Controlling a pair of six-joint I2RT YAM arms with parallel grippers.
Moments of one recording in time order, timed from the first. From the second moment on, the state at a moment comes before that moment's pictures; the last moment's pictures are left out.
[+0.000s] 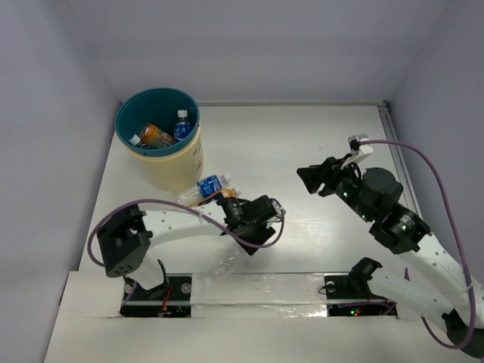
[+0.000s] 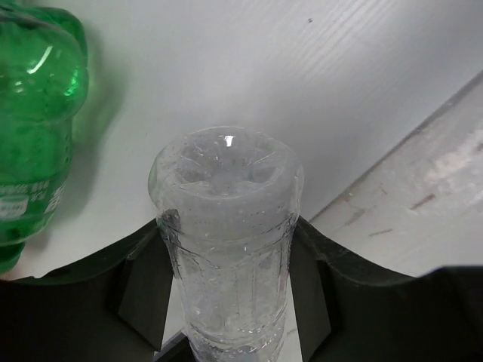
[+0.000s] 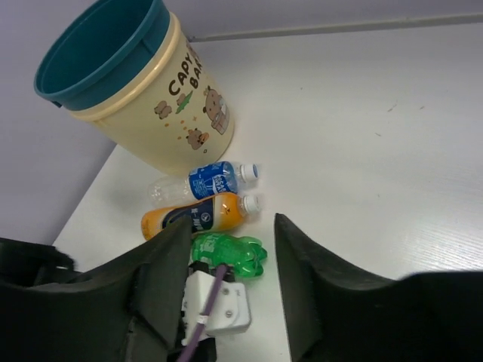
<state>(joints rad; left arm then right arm) -1.16 1.57 1.02 -0.72 -0.03 -0.28 0.71 0.72 0.91 -0.29 0.15 0.47</state>
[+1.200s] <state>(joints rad) -0.36 1.22 1.69 -0.39 -0.50 -0.32 0.88 1.47 0.98 -0.16 -0.26 0.18</state>
